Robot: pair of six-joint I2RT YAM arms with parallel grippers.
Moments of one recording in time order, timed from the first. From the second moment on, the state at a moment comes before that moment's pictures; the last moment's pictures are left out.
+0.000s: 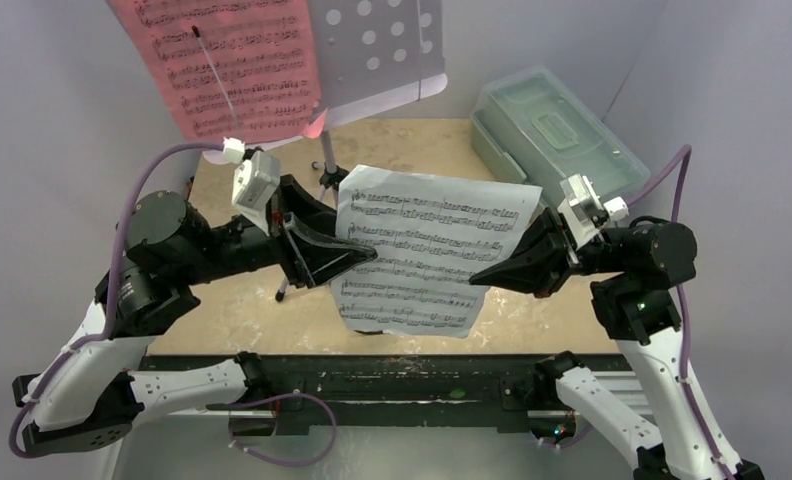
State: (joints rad) left arm -0.98 0.92 1.55 -0.50 0.33 -0.31; right arm 0.36 0.75 1.11 0.16 -1.28 0.64
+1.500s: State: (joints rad) left arm -0.98 1.32 2.06 -0.16 -0.59 0.27; right arm 0.36 1.58 2.02 0.10 -0.45 0.86
